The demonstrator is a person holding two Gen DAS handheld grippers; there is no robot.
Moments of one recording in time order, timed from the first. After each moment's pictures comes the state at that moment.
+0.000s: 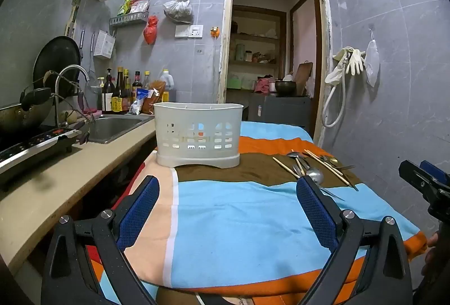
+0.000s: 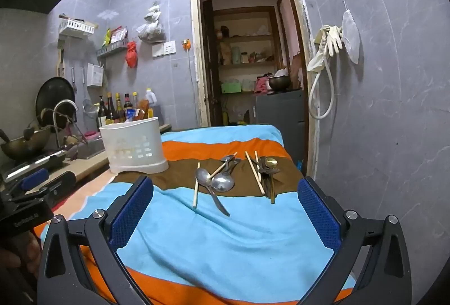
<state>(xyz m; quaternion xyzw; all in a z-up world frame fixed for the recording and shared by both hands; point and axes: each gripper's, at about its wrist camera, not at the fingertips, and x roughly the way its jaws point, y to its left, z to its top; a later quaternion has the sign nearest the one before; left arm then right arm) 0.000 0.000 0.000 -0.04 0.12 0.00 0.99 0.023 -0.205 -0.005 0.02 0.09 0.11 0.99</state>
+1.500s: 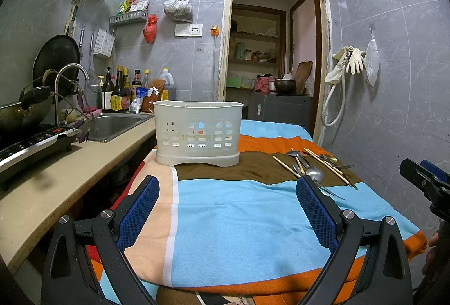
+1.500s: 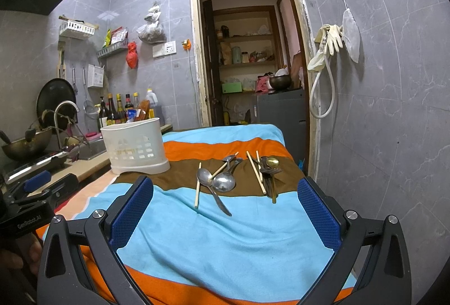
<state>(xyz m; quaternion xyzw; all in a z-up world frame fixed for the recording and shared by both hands) 0.001 -0.001 -0.001 -0.04 0.13 0.00 0.99 0.023 -0.205 -0.005 0.03 0.10 0.11 0.99</state>
